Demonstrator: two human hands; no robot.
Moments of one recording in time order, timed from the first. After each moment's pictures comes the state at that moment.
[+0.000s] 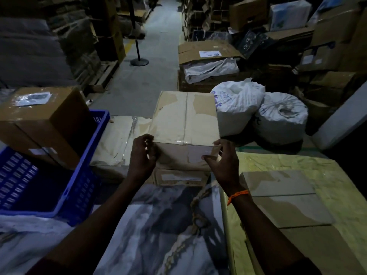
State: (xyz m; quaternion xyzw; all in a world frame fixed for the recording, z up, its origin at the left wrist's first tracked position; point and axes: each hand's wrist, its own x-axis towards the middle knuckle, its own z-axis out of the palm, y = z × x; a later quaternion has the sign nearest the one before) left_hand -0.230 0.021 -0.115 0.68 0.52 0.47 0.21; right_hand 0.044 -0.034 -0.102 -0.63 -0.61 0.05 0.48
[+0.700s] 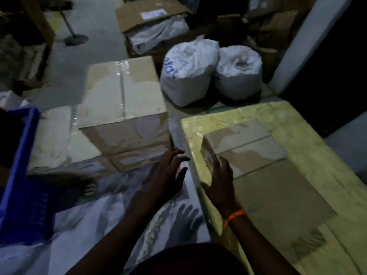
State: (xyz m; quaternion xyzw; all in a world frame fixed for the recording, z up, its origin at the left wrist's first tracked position) left_hand -0.070 -0.096 -0.161 0.88 0.27 0.33 0.19; right_hand 0.111 -0.201 -0.225 -0.80 -0.52 0.08 0.28
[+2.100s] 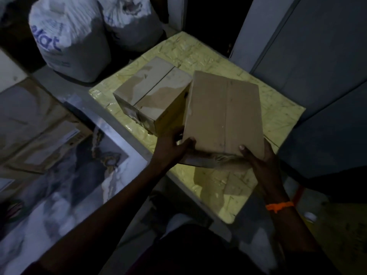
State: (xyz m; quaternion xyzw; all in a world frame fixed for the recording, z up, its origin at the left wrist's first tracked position) left_hand 0.037 -0.277 -0.130 0.81 0.22 0.06 0.55; right_hand 0.136 -0.535 -0.136 -0.79 -0.03 0.11 0.60
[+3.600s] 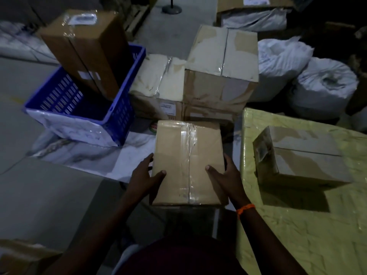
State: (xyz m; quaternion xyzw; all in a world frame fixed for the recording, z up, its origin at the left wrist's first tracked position) left_hand -0.314 -0.264 -0.176 0.53 0.68 0.27 0.43; right_hand -0.024 -0.245 -0.188 -0.68 -0.50 0.43 0.34
